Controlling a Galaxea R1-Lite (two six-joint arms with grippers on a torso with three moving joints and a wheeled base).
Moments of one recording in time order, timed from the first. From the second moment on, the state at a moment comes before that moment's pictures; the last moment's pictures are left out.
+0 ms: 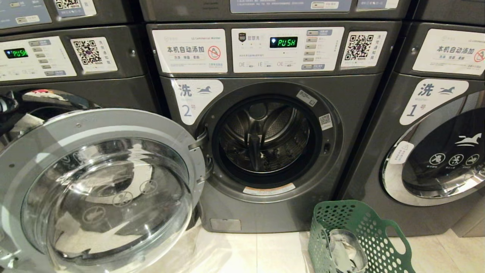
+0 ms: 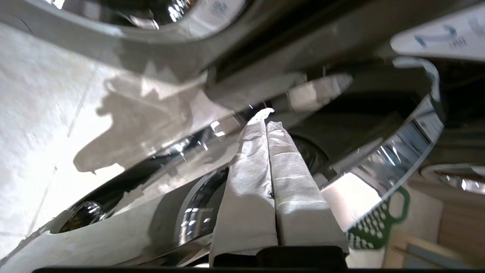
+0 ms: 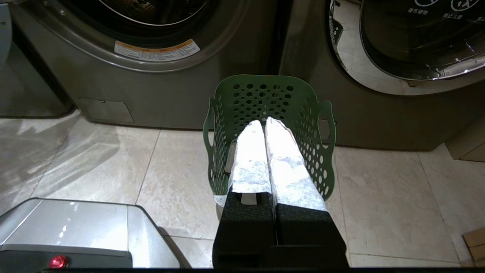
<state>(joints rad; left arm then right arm) 0.46 1.85 -1.93 0.86 -0.52 -0.12 0.00 0.03 -0.10 0.23 0.03 -0.05</state>
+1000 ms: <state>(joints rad) 0.02 1.66 -1.92 1.12 -0.52 -0.12 0.00 0.02 -0.10 0.23 0.02 -0.05</state>
